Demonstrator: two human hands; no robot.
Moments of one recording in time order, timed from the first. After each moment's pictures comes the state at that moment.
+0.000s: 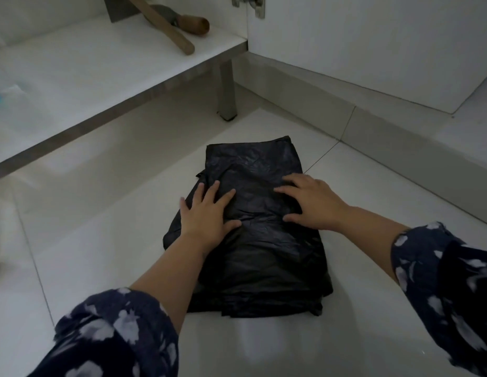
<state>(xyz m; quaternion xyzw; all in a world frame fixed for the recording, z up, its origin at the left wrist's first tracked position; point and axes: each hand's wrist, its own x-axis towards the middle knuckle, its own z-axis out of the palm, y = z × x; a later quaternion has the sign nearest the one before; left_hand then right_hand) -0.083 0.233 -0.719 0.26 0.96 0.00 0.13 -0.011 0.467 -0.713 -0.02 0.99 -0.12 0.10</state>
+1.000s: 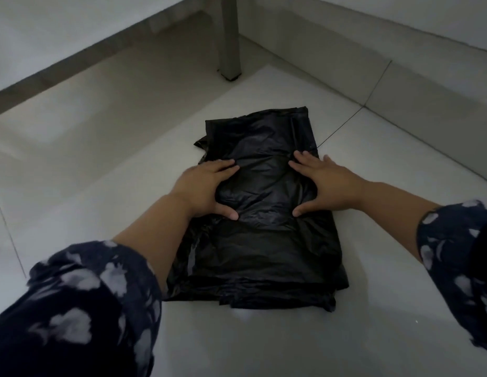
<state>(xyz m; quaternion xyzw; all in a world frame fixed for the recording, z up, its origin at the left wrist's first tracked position) -0.143 0.220 -0.752 0.40 0.89 0.01 0.20 -0.027 0.486 -0.752 -0.03 0.97 -0.14 0.20</state>
